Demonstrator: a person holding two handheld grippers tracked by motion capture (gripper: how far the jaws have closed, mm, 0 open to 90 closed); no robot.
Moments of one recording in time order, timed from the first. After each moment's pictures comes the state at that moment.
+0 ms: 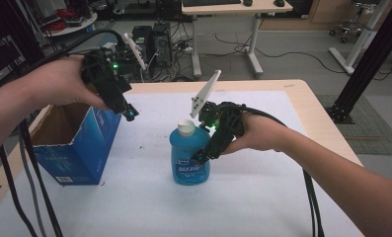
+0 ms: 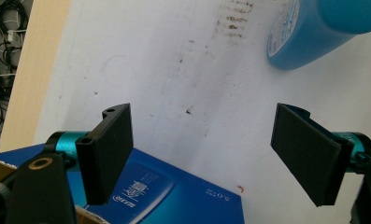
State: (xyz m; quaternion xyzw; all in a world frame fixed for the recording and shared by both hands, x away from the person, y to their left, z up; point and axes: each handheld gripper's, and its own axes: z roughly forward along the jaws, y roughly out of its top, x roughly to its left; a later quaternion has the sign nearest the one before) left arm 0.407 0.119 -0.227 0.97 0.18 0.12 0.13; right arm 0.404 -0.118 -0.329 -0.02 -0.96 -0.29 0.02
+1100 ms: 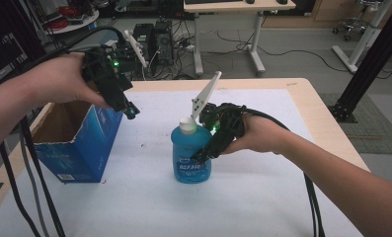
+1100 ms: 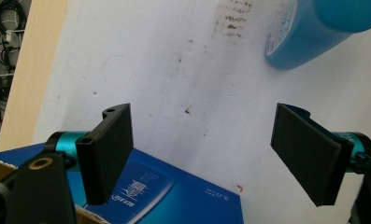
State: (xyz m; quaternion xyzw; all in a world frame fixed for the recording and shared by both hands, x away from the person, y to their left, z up) left arm 0.406 0.120 -0.226 0.97 0.18 0.12 0.14; right arm 0.403 -0.116 -0.334 -0.01 -0.96 -0.29 0.03
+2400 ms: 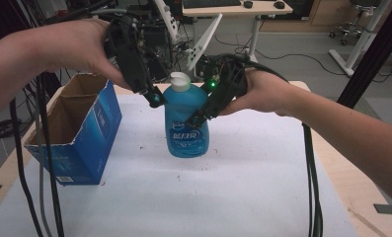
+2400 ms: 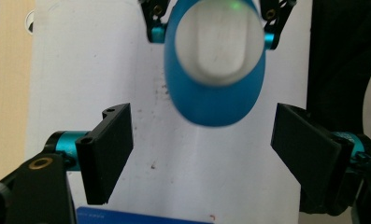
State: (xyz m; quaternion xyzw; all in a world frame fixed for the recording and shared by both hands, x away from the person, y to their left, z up) left arm 0.396 0.062 -0.168 0.98 0.05 0.04 0.20; right arm 0.418 -0.110 -0.240 0.01 -0.95 -0.30 0.03
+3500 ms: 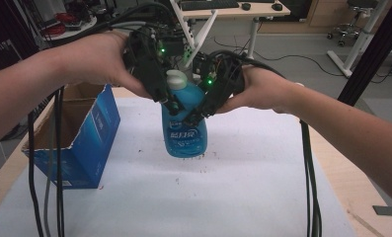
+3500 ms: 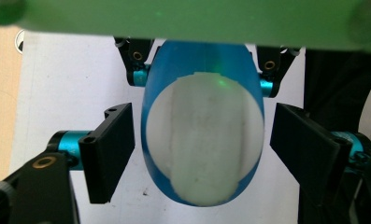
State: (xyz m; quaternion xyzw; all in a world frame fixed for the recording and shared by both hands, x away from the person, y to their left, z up) left arm 0.399 0.037 -0.178 0.97 0.06 0.03 0.21; right arm 0.421 -0.109 -0.231 0.01 -0.95 -0.30 0.03
